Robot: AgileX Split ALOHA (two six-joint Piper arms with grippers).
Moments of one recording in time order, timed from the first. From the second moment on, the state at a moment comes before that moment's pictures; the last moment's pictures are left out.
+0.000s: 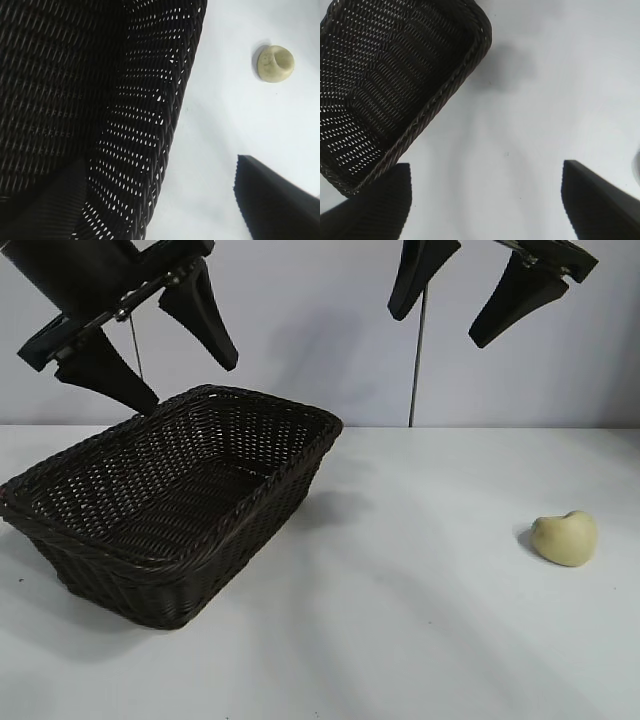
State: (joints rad) left arm -0.30 1.78 -1.39 -0.61 0.91 0.14; right arm 0.24 1.82 -1.71 0.32 1.15 -0.08
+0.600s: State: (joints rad) left arm -0.30 1.69 -1.39 -0.41 1.07 -0.11; right arm 0.24 1.82 -1.71 0.32 1.15 -0.08
